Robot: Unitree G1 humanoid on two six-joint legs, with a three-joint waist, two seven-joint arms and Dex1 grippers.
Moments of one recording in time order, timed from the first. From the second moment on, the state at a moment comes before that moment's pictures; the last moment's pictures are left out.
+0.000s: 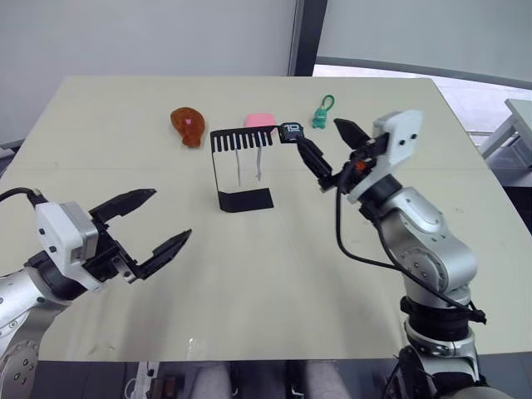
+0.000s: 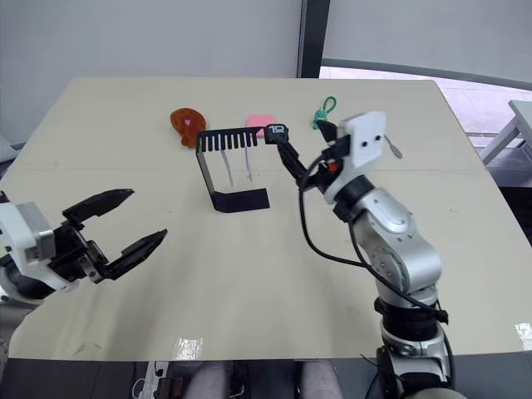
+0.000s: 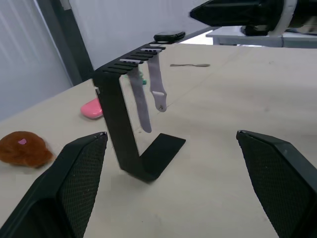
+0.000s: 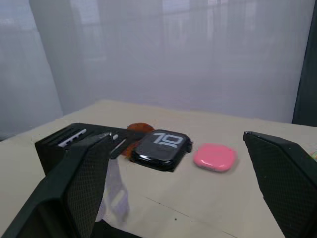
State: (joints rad) left arm 0.17 0.73 0.53 -0.71 -0.74 0.39 -0.64; right arm -0.58 -0.23 -0.02 -0.45 0.49 0.64 0.21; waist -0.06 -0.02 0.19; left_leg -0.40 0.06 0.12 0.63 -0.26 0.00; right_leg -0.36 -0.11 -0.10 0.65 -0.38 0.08
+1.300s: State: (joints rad) left arm 0.08 0.71 0.45 -0.71 -0.72 0.39 -0.61; right arm -0.79 -0.02 0.03 -0.35 0.33 0.89 0.02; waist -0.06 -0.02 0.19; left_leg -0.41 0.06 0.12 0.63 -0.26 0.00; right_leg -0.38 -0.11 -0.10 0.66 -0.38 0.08
